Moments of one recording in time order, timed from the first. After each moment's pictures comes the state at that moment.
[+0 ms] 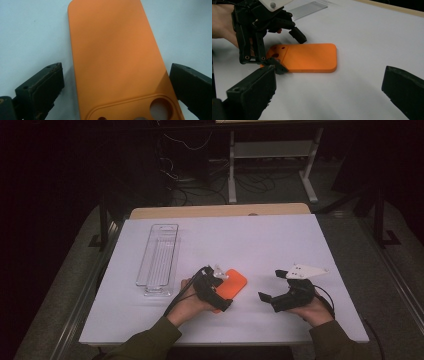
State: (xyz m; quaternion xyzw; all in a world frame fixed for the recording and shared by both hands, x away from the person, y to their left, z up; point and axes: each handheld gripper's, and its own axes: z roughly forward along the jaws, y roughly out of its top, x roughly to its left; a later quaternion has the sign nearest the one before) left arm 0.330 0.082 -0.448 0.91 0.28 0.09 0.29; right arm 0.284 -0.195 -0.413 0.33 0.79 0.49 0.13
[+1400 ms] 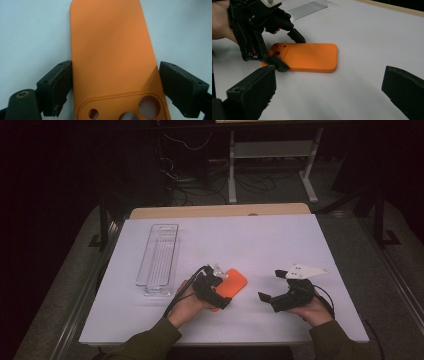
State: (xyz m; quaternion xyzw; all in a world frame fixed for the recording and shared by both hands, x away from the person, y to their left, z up) left arm 0.329 0.083 -0.441 0.91 0.28 0.08 0.29; right arm 0.285 -0.195 -0.414 0.33 0.80 0.49 0.13
